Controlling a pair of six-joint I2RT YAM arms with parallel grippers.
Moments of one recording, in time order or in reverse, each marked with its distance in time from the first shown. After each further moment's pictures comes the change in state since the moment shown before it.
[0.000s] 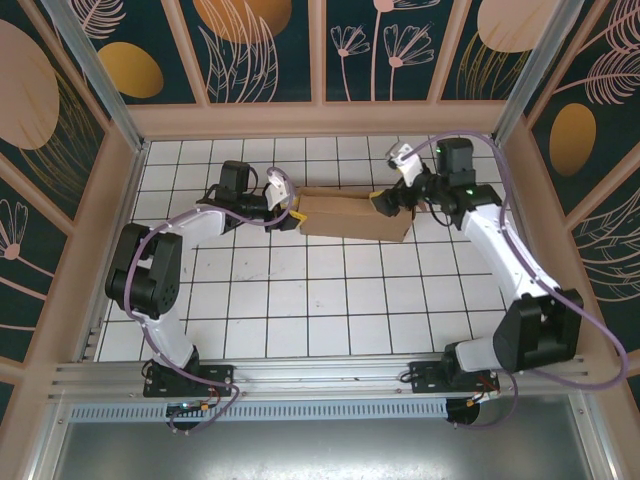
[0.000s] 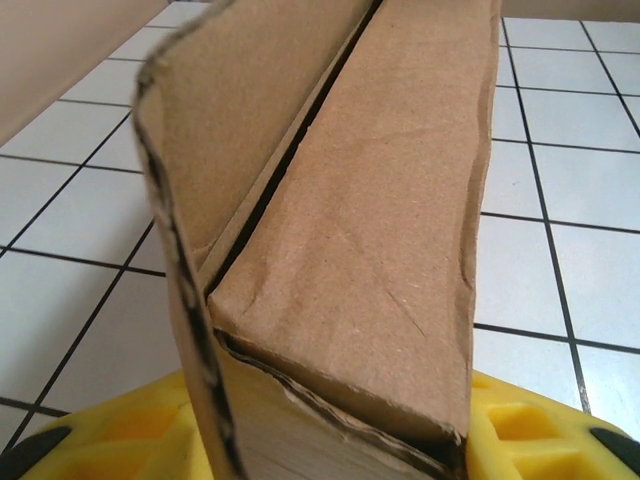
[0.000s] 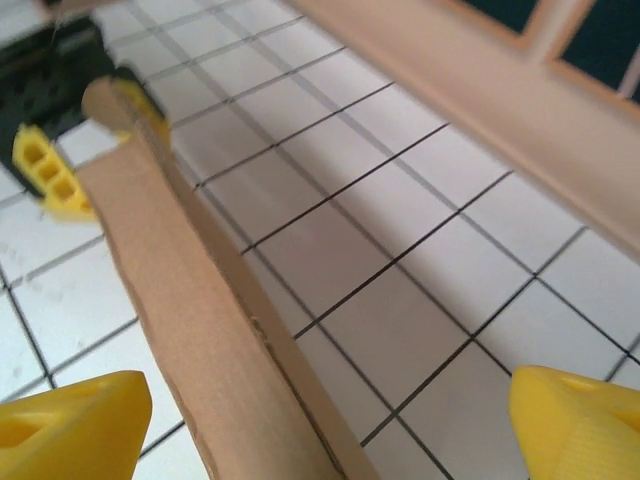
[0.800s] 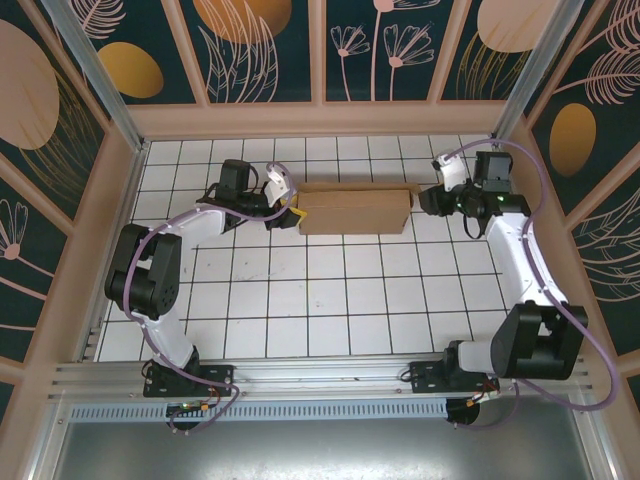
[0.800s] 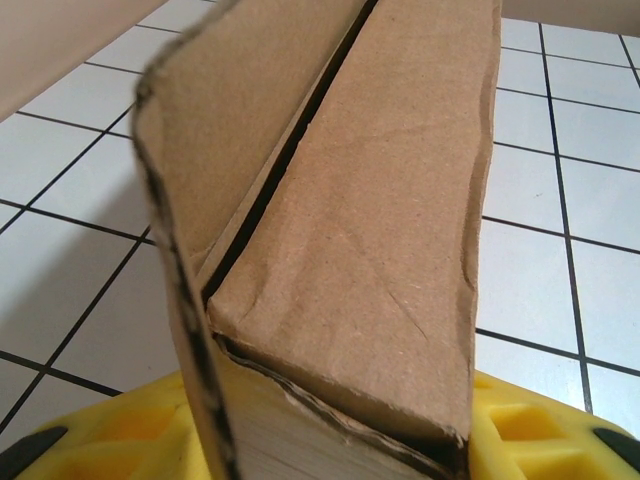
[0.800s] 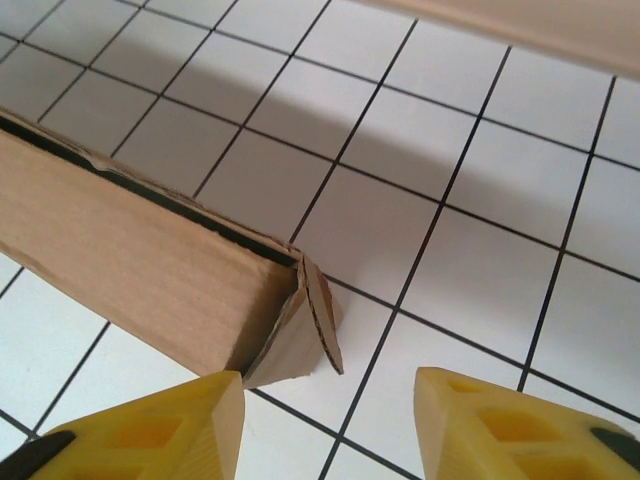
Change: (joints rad) left arm -0.002 -0.001 0.017 -0.021 -0.048 -0.076; right arm -0.213 -0.014 -0.042 -0.165 0.131 0.086
